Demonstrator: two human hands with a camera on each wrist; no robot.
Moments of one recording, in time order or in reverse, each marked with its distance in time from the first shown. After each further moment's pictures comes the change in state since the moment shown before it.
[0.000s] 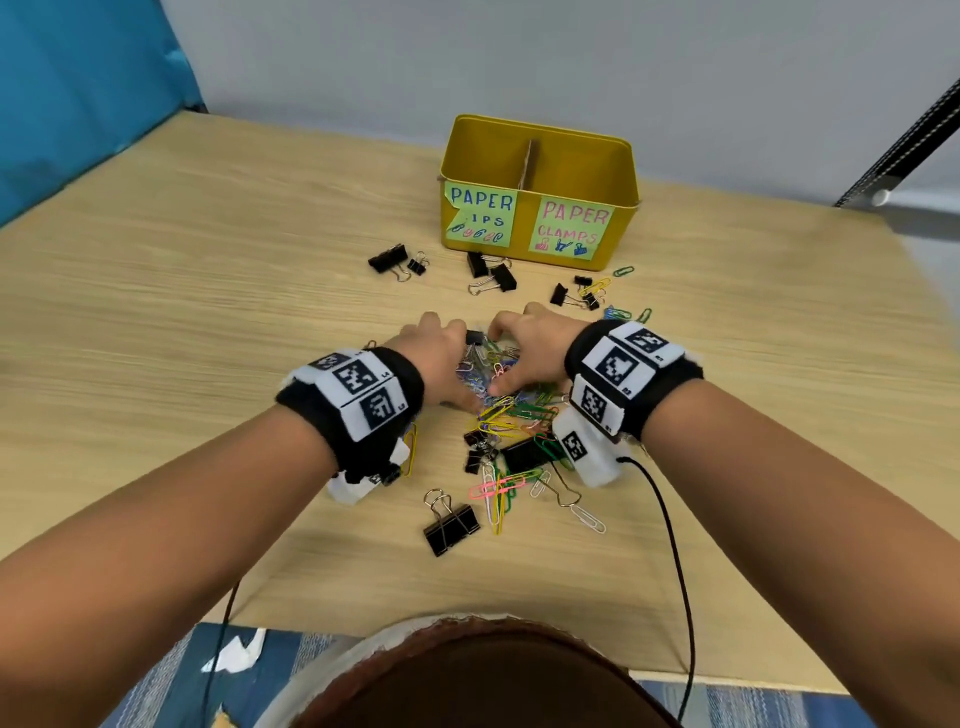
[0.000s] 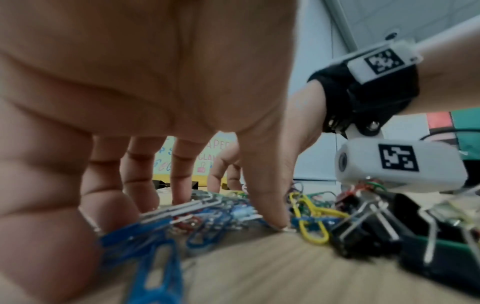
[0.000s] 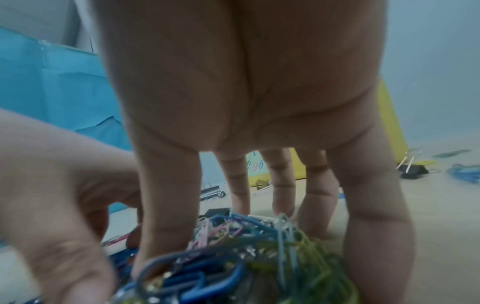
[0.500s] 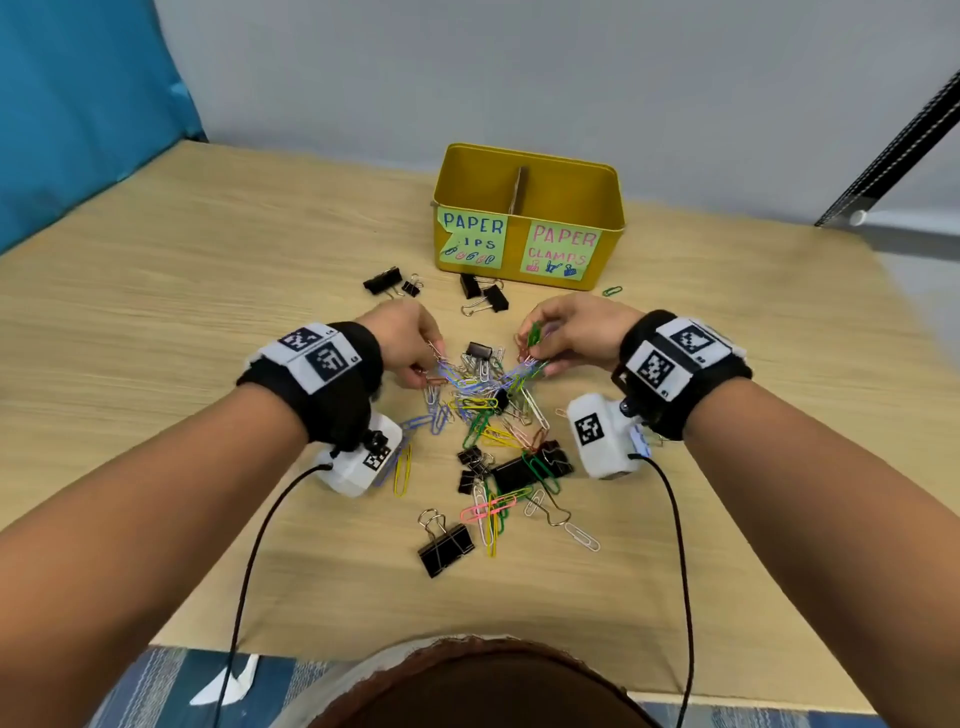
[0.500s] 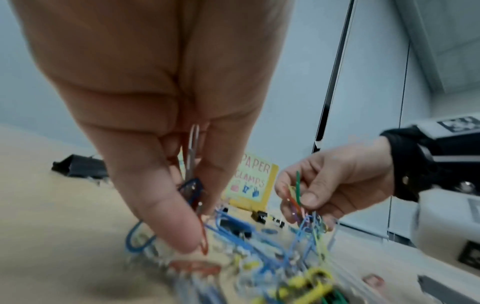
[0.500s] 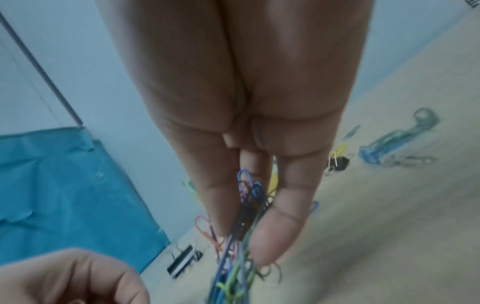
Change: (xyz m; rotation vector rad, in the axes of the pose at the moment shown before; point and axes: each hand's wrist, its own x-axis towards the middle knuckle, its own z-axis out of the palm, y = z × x) left_hand 0.021 -0.027 -0.029 -0.556 -0.019 -0.023; right_hand 0.000 0.049 -0.018 0.955 -0.003 -0.009
